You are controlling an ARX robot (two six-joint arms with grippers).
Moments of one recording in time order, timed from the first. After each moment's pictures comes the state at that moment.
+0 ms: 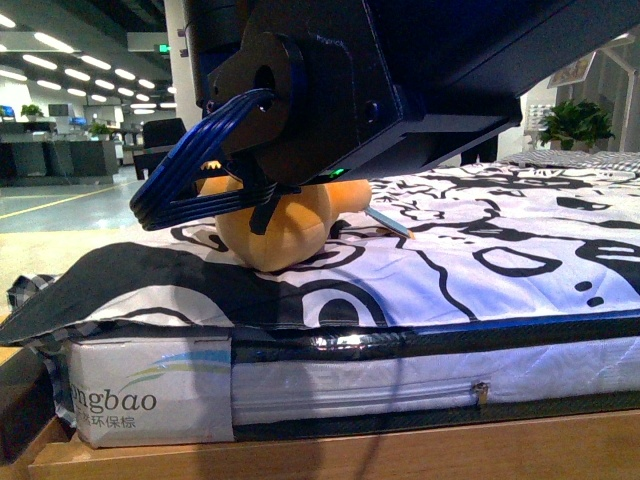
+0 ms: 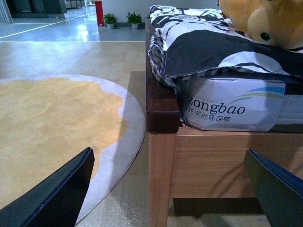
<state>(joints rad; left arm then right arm) 0.00 0.00 0.01 0.00 0.00 0.00 0.61 2.08 1.70 0.33 0.48 -0.04</state>
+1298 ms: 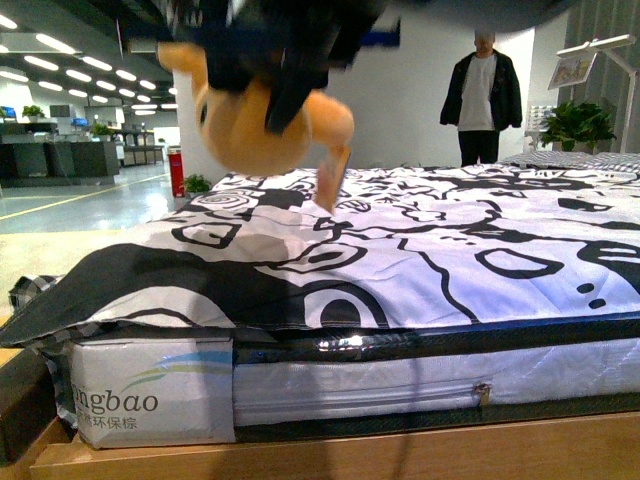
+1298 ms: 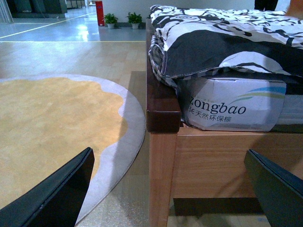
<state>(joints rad) 0.00 0.00 0.01 0.00 0.00 0.00 0.61 1.83 1.58 0.39 0.39 -0.04</state>
